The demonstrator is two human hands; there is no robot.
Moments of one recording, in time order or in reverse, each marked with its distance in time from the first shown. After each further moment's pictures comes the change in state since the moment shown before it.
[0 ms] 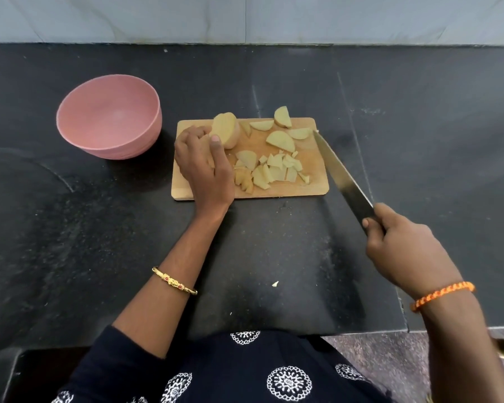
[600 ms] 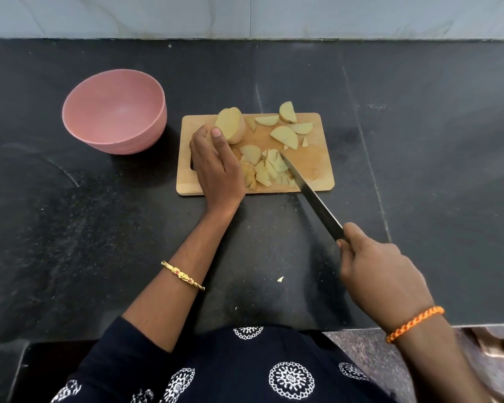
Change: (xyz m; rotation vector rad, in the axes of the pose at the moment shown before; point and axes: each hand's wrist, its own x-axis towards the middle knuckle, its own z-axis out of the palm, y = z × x) left_hand -0.006 0.001 0.006 -0.009 -0.037 -0.105; right_hand -0.034 -0.024 0.025 -0.096 -0.060 -0.113
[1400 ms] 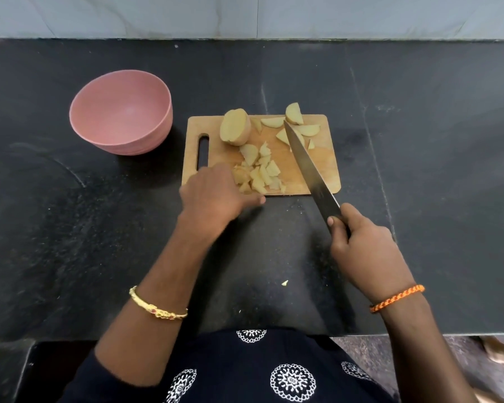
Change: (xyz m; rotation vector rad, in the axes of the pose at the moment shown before) left_hand -0.005 0.054 -0.054 0.943 -0.674 -0.169; right_hand 0.034 -0.007 0.011 0.296 0.122 -0.037
